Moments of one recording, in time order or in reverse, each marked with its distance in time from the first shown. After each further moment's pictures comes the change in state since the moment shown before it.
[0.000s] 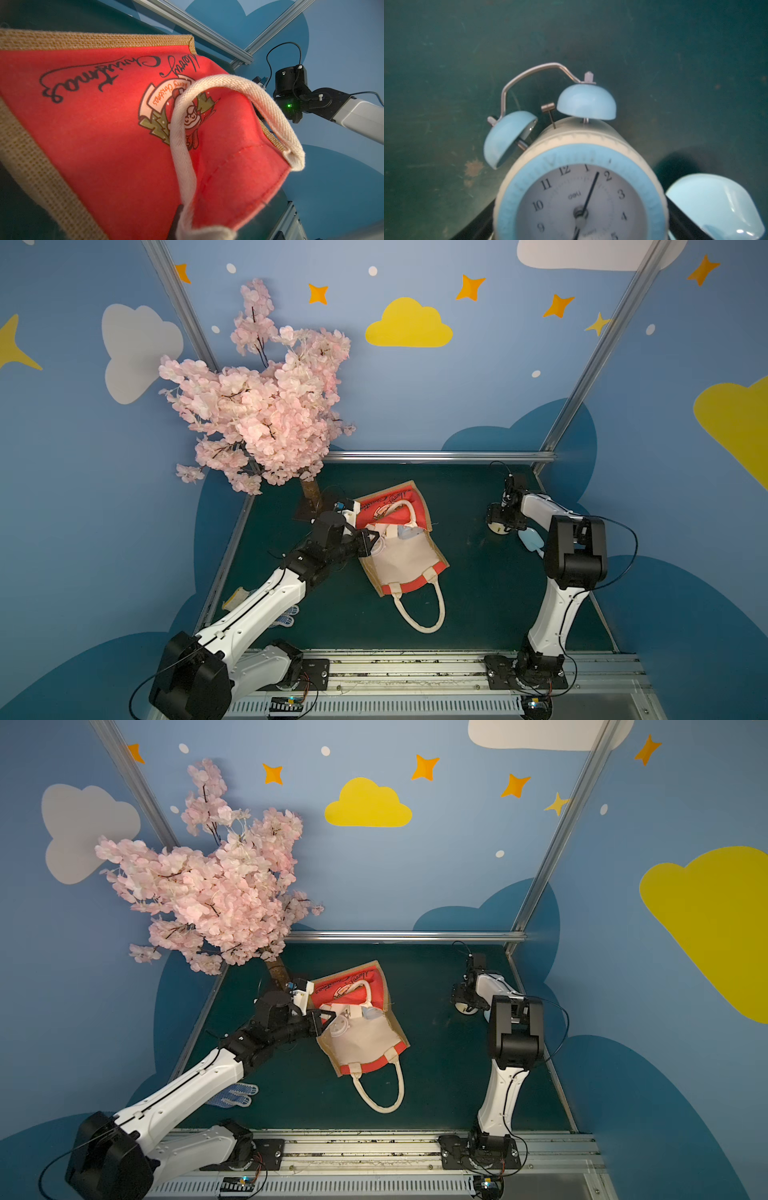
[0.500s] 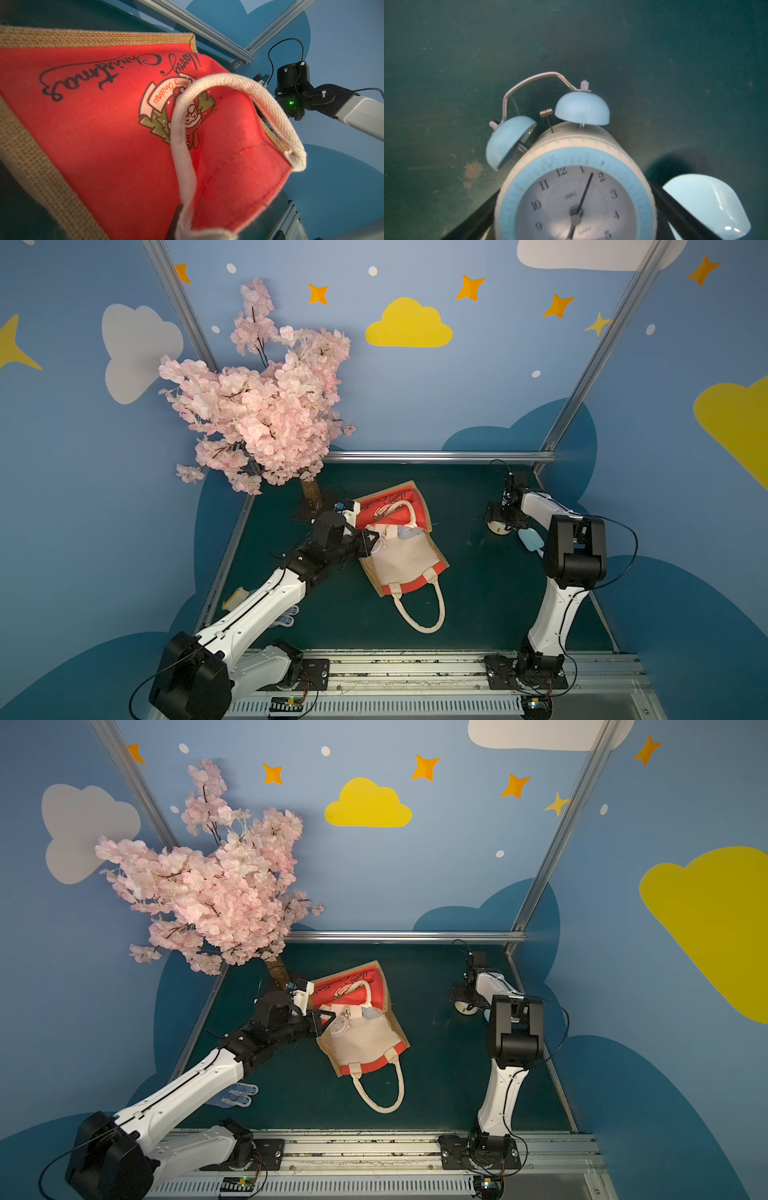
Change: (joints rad) left arm 0.000 0.000 0.000 -0.005 -0.001 0.001; right arm 0.000 0.004 0.018 -0.018 0.014 -0.002
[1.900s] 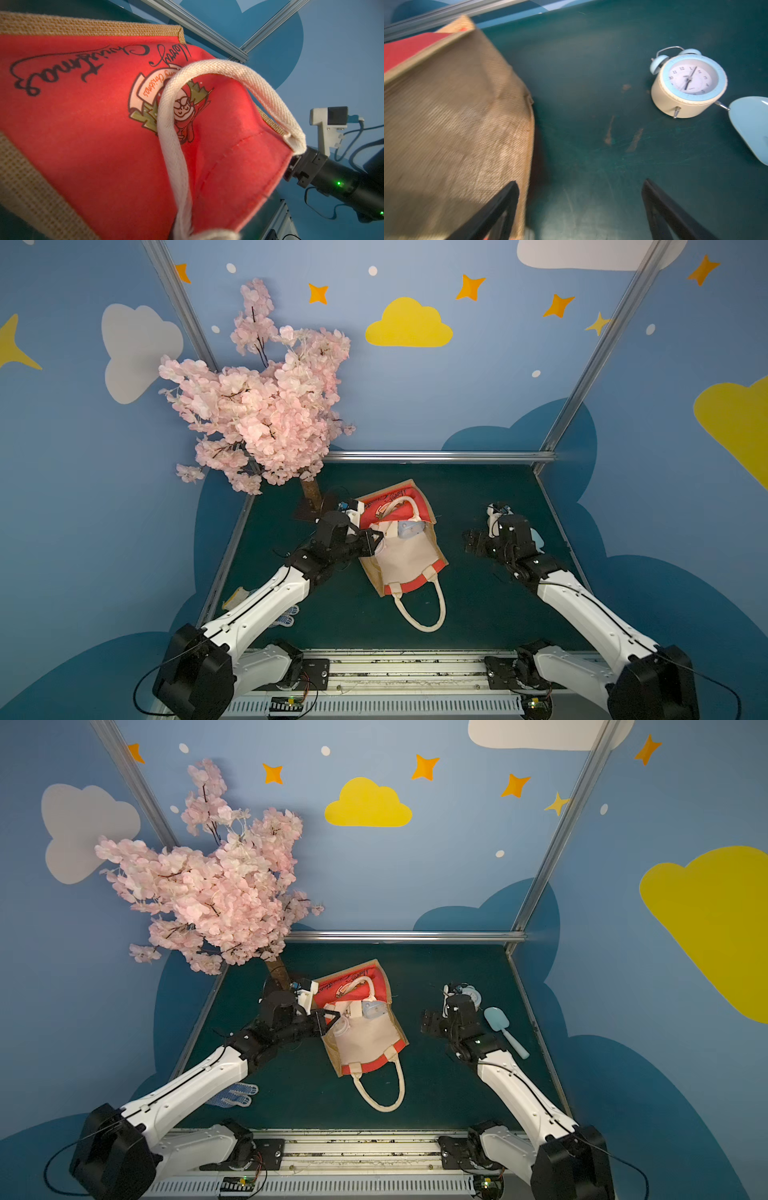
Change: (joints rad) left arm -0.021 0.039 0.000 0.065 0.014 -0.037; right arm 0.397 -0.976 -0.759 0.316 -0.047 0.175
